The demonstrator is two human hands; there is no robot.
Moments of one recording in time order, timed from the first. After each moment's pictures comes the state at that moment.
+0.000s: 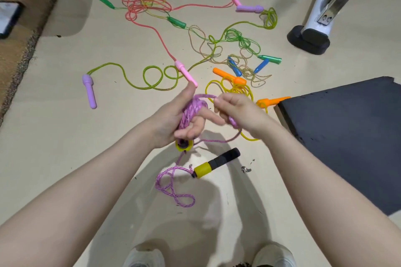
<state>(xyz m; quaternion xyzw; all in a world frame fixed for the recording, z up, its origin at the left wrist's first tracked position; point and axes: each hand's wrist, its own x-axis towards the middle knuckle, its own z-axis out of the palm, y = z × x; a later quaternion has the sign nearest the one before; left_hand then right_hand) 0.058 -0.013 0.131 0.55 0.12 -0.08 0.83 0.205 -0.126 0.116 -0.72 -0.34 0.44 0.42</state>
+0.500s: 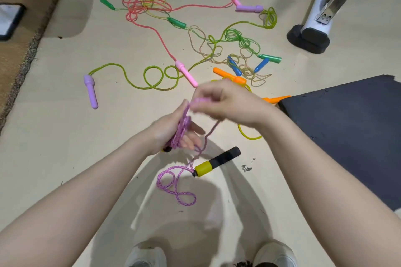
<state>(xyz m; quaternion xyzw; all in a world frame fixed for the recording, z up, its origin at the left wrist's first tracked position) 0.047 -0.022 0.117 0.60 0.36 -0.12 0.70 0.177 -0.113 0.185 -0.64 -0.52 0.44 0.36</state>
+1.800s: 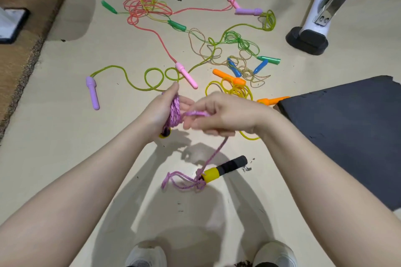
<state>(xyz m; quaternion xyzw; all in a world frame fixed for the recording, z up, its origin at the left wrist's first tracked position) 0.057 -0.007 0.129 0.56 0.40 0.05 0.72 0.172 -0.122 0.185 -0.61 -0.49 0.56 0.28</state>
